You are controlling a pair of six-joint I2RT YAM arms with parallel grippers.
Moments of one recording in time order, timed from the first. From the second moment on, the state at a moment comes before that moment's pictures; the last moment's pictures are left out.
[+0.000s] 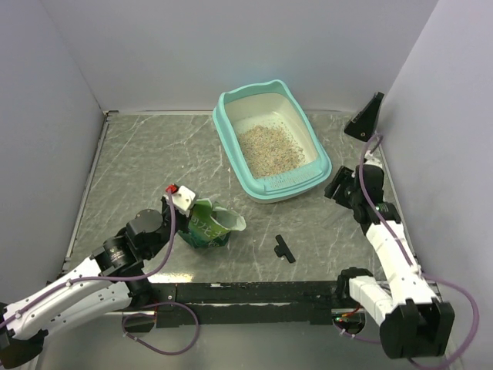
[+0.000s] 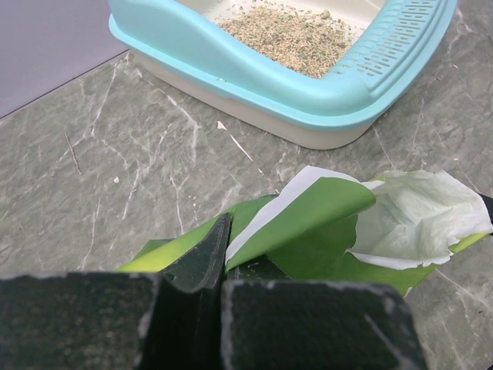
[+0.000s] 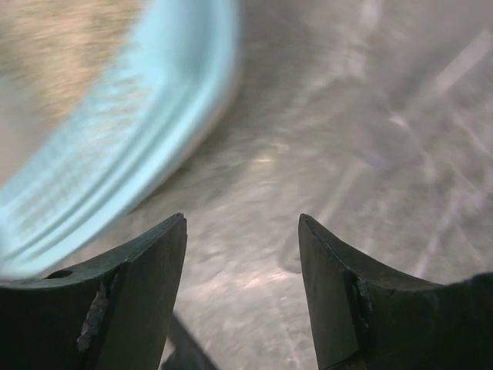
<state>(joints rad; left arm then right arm) -0.93 0.56 0.58 -0.20 -0.38 0.06 0.02 0.95 0.71 -0.47 0.05 0.48</state>
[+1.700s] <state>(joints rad) -0.80 0.47 0.58 -0.23 -0.56 -0.07 0.80 1.28 0.75 0.39 -0.62 -0.10</state>
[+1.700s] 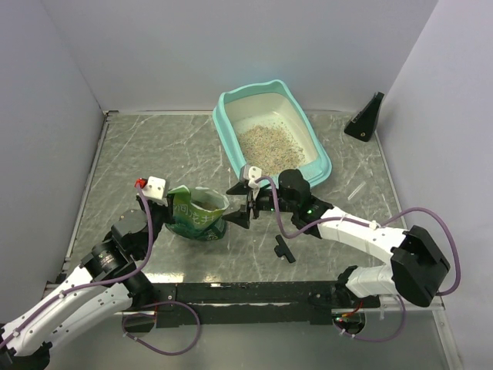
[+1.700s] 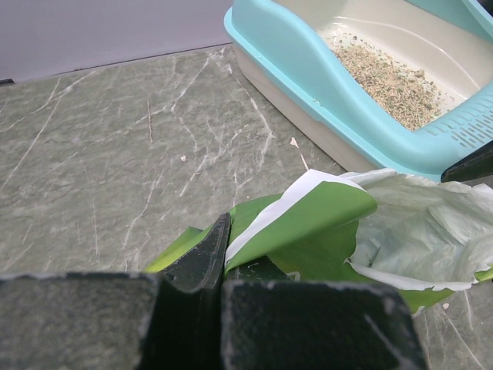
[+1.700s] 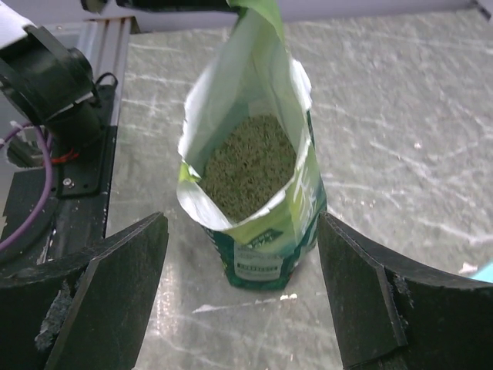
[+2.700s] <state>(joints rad) -0.80 0.46 0.61 -0.28 -0.46 -0.07 0.74 1.31 0.75 0.48 -0.66 0.01</state>
